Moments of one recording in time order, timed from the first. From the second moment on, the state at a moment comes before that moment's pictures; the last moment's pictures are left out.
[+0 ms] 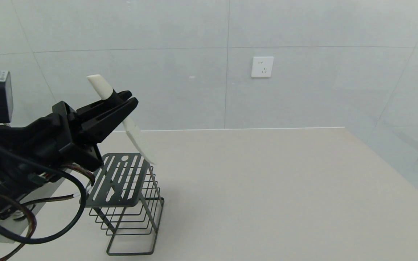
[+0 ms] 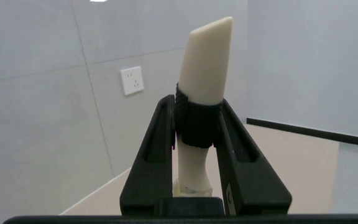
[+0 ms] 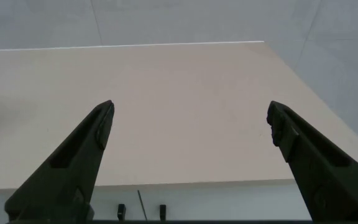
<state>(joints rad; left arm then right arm) -0.35 1.48 -0.38 -1.57 -0.57 -0.11 0.00 0.00 0.00 0.01 0.00 0.01</state>
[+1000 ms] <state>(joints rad) -0.35 1.49 -0.37 -1.57 -0.62 0.03 0.00 0.00 0.00 0.01 0.00 0.01</state>
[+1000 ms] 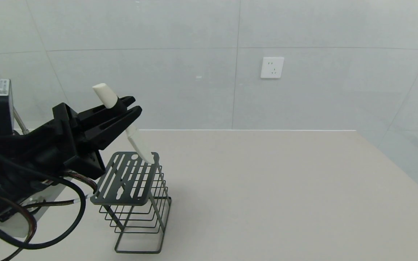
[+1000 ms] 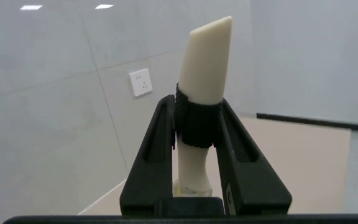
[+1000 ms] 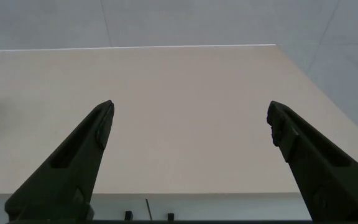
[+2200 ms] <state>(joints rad) -0.24 1.57 -0.39 -1.57 -0.75 0.03 0.00 0.00 0.00 0.01 0.00 0.01</state>
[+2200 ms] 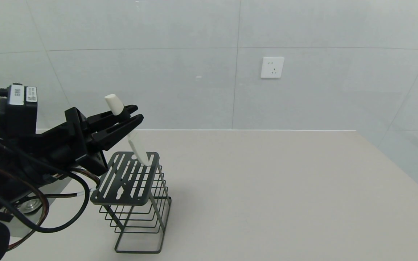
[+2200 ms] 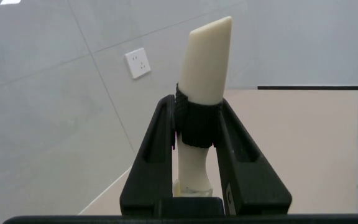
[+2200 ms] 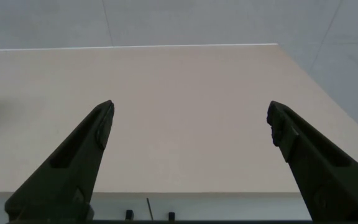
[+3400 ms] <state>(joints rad) -0.24 1.60 -0.38 -1.57 -0.75 0.04 0.00 0.00 0.00 0.01 0.00 0.01</state>
